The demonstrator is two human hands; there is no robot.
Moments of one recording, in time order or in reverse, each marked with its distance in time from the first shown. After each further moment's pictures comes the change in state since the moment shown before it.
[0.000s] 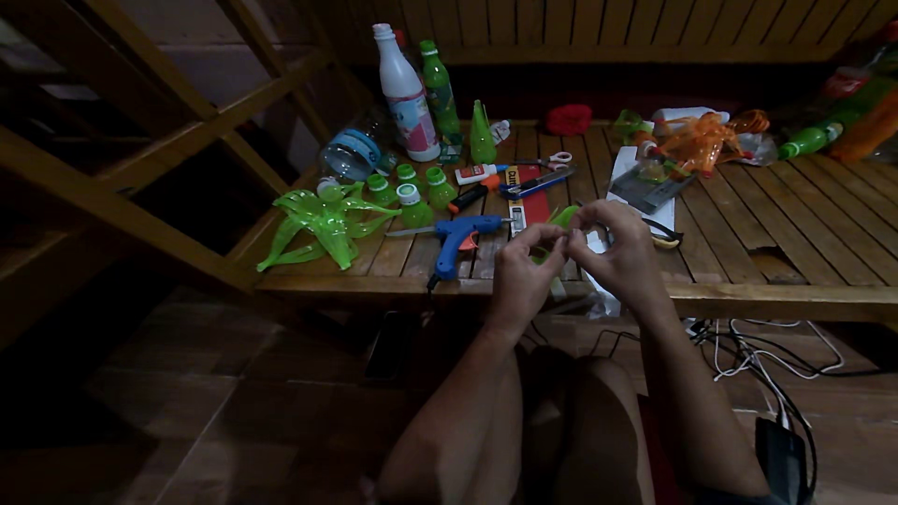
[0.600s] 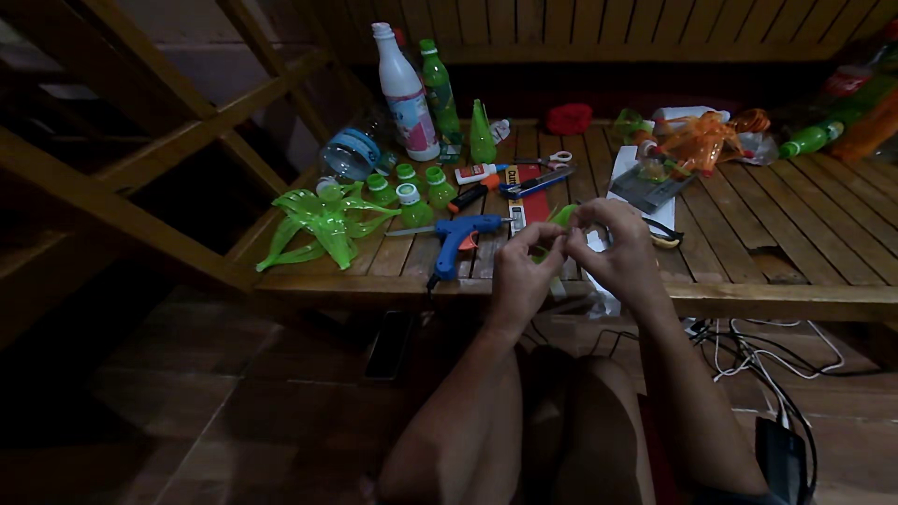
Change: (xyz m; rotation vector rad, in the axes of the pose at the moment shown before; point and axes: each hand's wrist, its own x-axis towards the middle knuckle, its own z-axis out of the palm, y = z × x) left_hand 0.001 -0.002 0.000 -0.002 0.000 0.010; right_hand 0.002 0.001 0.001 0.003 0.003 -0.013
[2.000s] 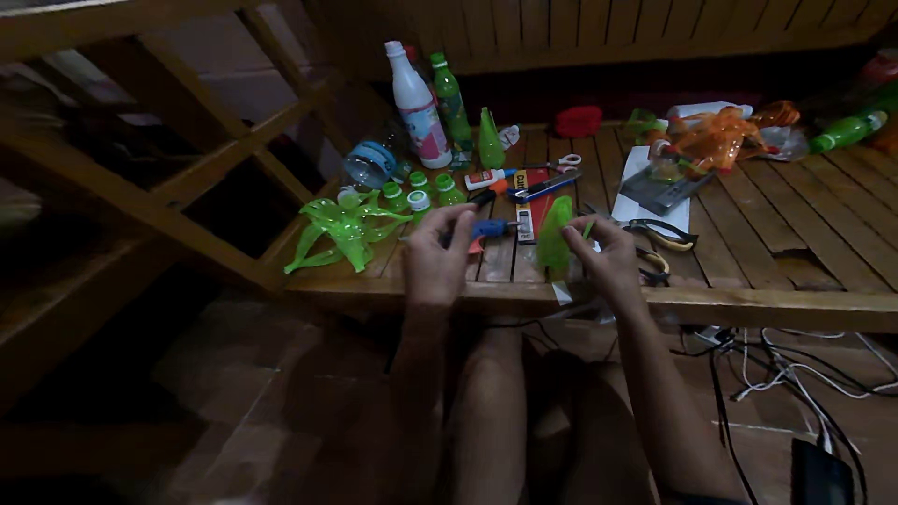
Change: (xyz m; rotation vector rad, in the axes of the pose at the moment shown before) left_hand 0.018 0.012 -0.087 0.428 0.066 -0.158; right_hand -0.019 0.023 0.034 0.533 0.086 0.345
